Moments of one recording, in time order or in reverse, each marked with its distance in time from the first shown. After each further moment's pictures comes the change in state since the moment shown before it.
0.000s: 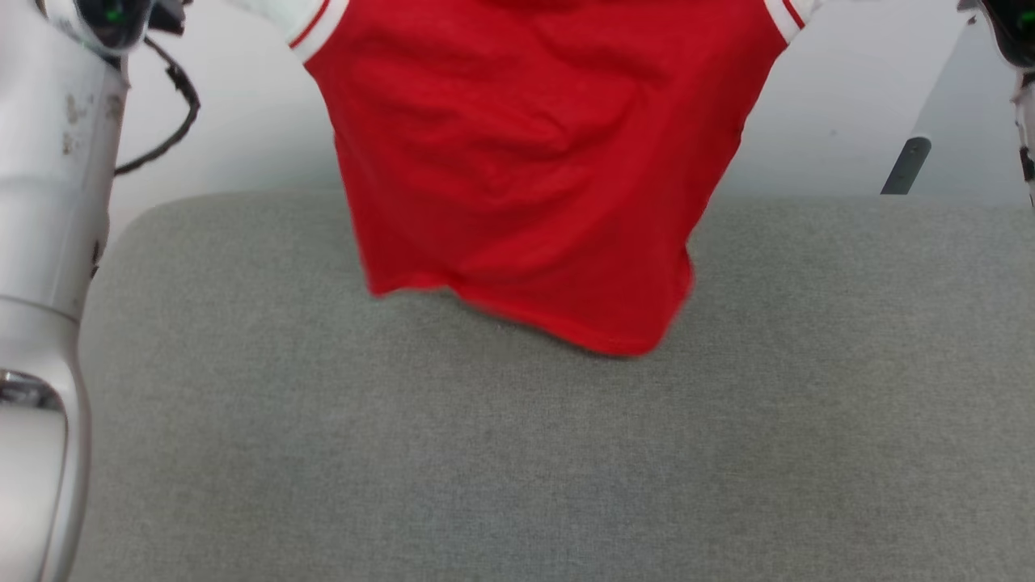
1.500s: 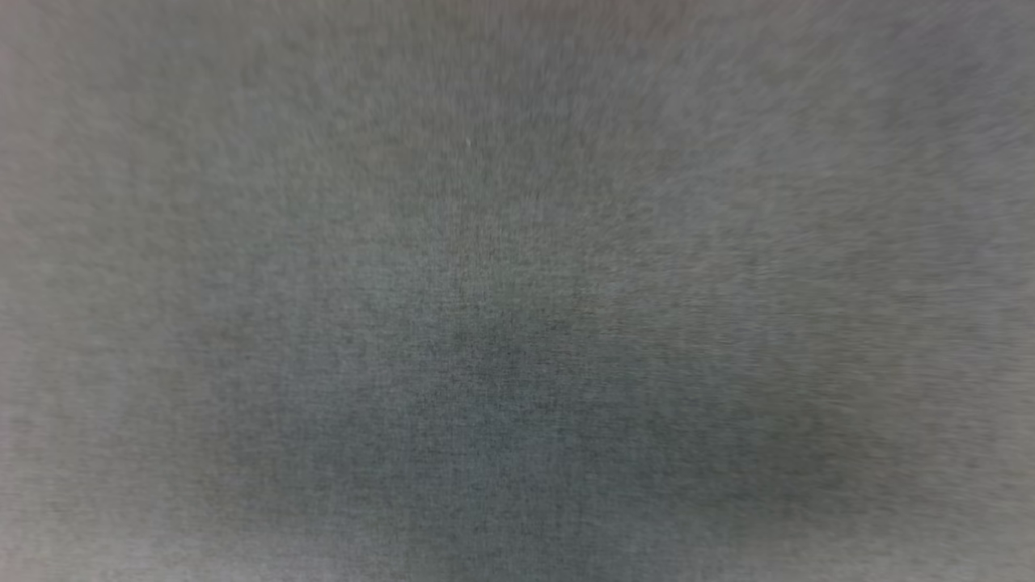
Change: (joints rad) left arm -0.583 -0.047 0.045 0.032 -0.005 -0.014 -0.493; right arm -0.528 -0.129 -0.121 -0.091 -0.498 0.000 -0.497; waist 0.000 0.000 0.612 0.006
